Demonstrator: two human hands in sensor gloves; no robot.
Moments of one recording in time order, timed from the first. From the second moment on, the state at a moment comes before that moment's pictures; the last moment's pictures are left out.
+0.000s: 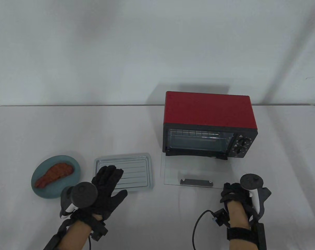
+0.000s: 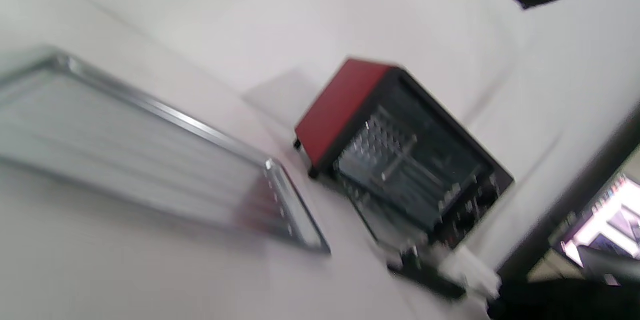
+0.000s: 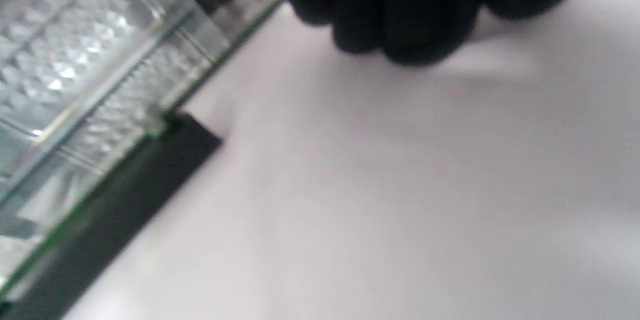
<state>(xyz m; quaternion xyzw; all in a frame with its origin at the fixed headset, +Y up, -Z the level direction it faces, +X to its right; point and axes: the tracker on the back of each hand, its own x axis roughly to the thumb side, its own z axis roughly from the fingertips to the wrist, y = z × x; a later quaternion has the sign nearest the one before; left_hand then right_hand) -0.252 -0.688 -0.295 0.02 -0.16 0.33 0.93 0.274 -0.755 -0.325 -0.29 0.08 0.88 0.36</state>
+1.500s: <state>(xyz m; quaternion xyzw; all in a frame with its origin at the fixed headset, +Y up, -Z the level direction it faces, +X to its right) -0.549 -0.769 -0.343 -0.04 0.34 0.57 0.75 0.189 -0.690 -0.282 0.13 -0.05 0.96 0.25</state>
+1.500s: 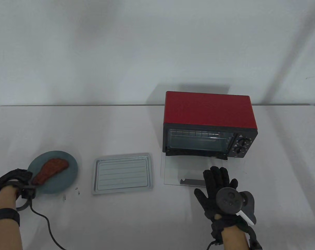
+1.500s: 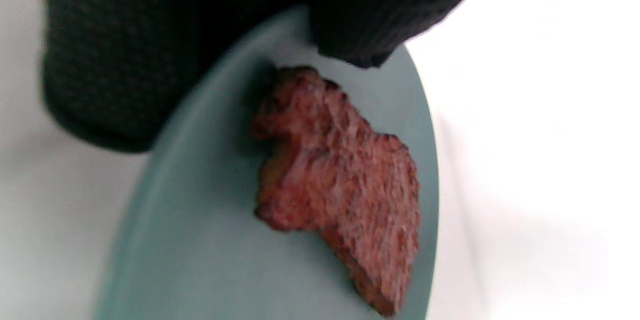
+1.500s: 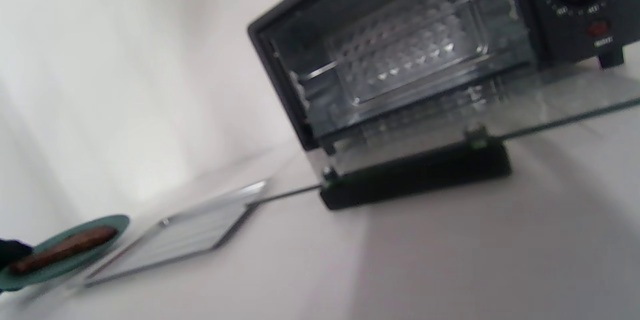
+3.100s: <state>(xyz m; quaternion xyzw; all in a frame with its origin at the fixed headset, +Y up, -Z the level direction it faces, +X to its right) -0.345 -0.689 -0.396 0.13 0.12 0.40 0.90 0.192 -0.688 -0.281 0.15 -0.05 0.93 0.34</state>
